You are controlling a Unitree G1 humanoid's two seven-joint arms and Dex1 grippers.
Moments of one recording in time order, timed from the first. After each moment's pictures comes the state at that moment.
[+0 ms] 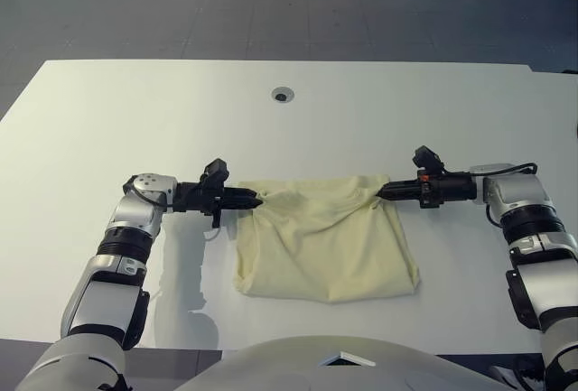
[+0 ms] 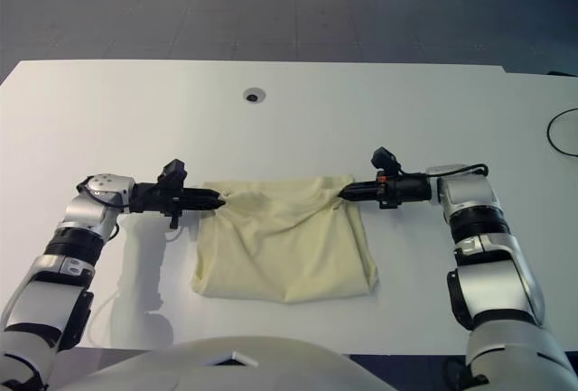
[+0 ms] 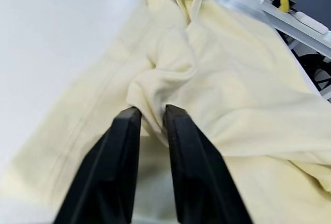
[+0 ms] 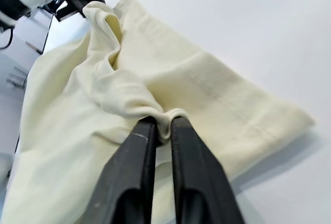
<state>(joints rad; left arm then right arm) -0.45 0.53 -0.16 0.66 -0.29 0.16 -1.44 -0.61 -0.66 0.20 0.81 0.33 0.47 1.48</state>
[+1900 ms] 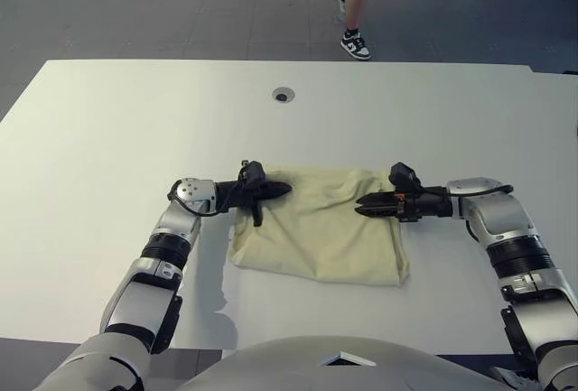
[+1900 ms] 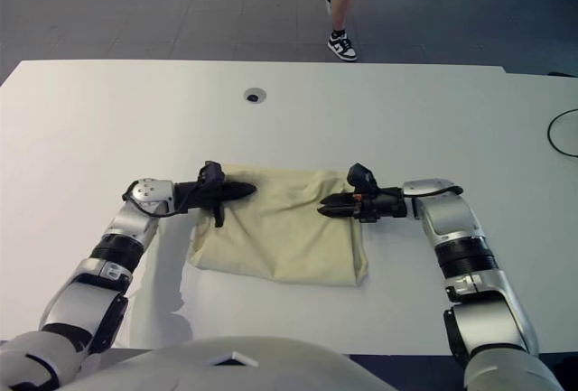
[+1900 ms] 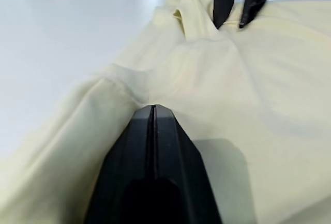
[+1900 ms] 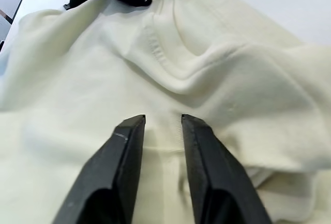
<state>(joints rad) -0.44 0.34 -0.21 0.70 -0.16 -0.20 -1.12 -0.35 -0.64 0.20 0.33 0.29 0.47 1.30</state>
